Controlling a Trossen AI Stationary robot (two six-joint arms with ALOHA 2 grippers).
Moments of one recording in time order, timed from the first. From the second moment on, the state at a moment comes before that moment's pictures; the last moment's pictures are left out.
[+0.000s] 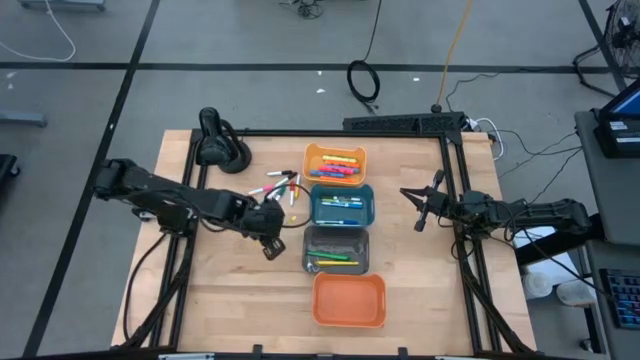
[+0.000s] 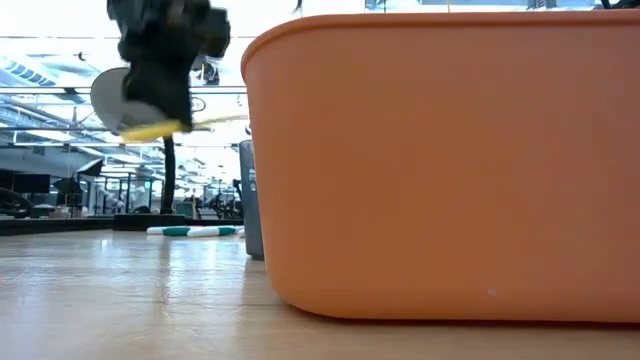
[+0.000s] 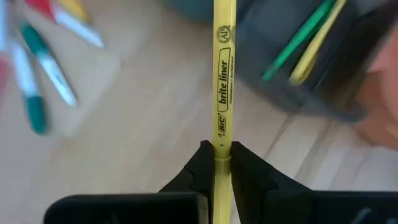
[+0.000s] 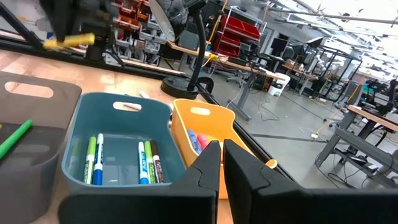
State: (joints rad) left arm -0.21 1.41 1.05 -0.82 -0.11 -0.81; right arm 0.00 0.18 0.01 0.13 0.42 -0.30
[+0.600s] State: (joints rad) left arm -0.27 1.54 1.45 -0.58 -0.19 -0.37; right arm 0.00 0.18 0.01 0.13 0.42 -0.30
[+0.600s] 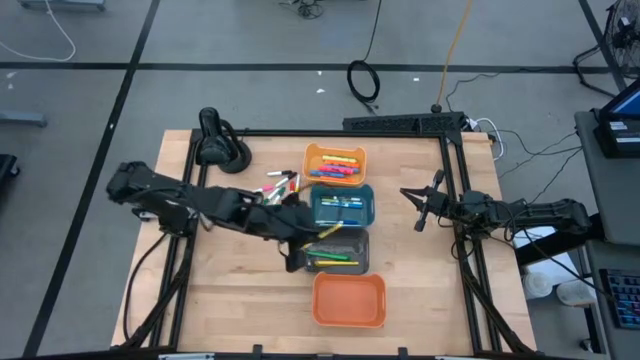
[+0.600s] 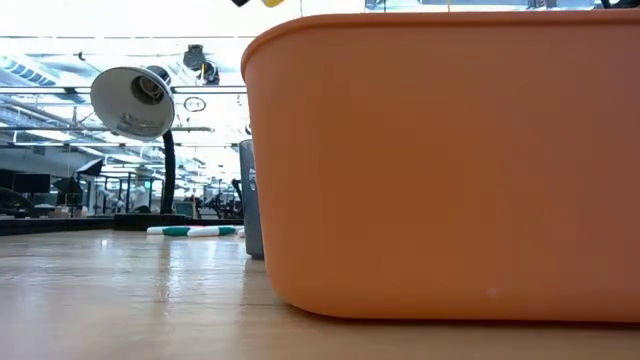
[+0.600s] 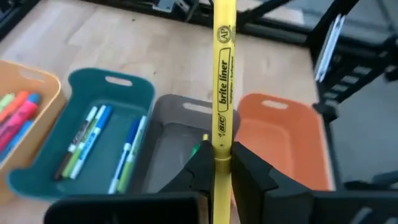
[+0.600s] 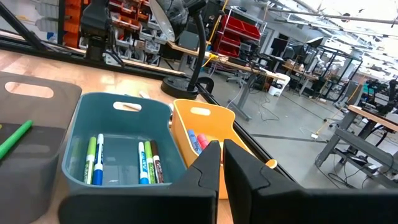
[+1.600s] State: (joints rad) left arm -0.18 1.97 1.53 -0.65 -0.08 -0.21; right arm 0.00 0.18 0.01 0.13 0.42 -0.30
